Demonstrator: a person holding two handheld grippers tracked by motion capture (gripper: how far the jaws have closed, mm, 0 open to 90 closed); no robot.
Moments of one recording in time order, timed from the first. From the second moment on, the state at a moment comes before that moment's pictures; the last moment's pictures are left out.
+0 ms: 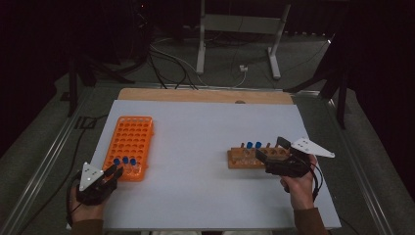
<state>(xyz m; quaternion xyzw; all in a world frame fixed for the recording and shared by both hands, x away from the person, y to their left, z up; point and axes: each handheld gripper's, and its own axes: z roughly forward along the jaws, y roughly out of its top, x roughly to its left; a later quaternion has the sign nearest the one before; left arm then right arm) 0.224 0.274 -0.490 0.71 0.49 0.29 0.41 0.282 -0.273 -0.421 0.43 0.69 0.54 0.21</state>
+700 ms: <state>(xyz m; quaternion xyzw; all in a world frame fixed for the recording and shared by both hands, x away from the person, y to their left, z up) 0.199 0.268 -0.462 0.66 0.48 0.30 0.49 0.301 -0.271 -0.447 0.44 0.72 0.48 0.24</state>
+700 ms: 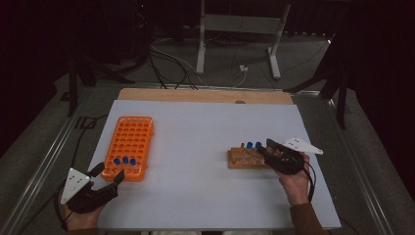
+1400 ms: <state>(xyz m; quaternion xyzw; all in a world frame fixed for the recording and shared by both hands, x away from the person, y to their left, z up) 0.201 0.234 -0.442 0.68 0.45 0.29 0.51 0.309 -0.257 -0.465 0.44 0.74 0.46 0.23</state>
